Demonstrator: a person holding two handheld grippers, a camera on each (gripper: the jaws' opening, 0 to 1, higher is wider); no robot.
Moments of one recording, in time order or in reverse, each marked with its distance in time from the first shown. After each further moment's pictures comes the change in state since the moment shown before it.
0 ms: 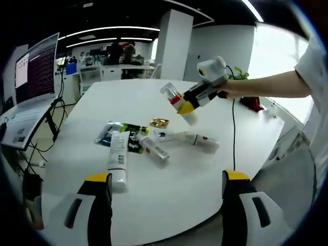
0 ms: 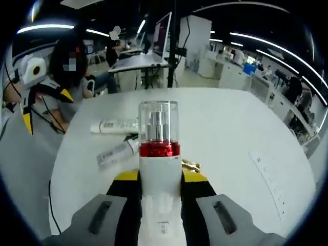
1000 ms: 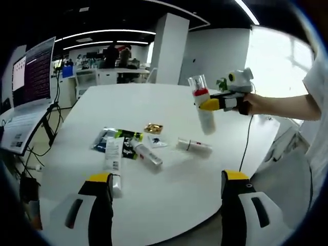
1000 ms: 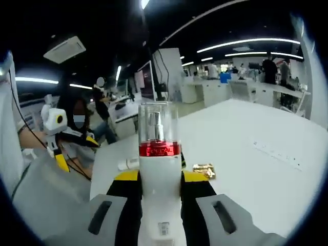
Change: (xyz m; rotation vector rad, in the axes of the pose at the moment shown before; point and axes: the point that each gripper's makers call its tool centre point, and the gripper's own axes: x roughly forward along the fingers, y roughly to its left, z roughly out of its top) left arm -0.005 -0.018 0.019 0.014 -0.039 -0.042; right arm -0.080 0.055 0.011 0.255 -0.301 -0.056
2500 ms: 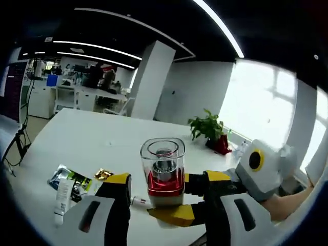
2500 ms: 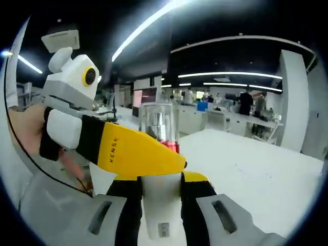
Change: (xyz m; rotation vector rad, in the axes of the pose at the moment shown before) left arm 0.019 -0.121 0.126 -0.119 -0.257 -0.205; right arm -0.038 0.121 0.044 -0.138 -0.160 -0.312
